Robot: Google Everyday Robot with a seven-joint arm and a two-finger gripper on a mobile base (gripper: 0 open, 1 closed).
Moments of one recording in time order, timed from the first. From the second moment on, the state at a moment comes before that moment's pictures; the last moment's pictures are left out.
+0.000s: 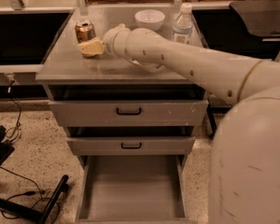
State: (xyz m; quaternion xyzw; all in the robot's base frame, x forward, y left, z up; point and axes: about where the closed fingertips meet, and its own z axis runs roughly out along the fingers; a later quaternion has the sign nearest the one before) arm 0.804 0.125 0.887 -0.29 0.72 0.18 0.61
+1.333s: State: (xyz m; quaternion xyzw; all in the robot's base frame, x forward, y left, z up) arm 0.834 0.196 0.905 -0.28 0.67 0.30 0.62
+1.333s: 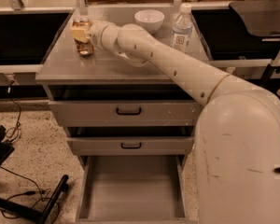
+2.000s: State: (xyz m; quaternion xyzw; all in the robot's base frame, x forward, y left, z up) arm 0.830 0.206 0.907 -0.28 0.67 0.31 0.62
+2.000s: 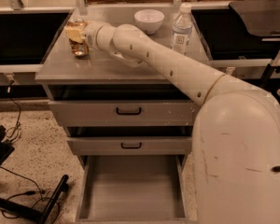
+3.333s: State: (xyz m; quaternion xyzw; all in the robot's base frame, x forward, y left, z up) arm 0.698 0.152 0.985 -0.29 0.65 0.27 0.64
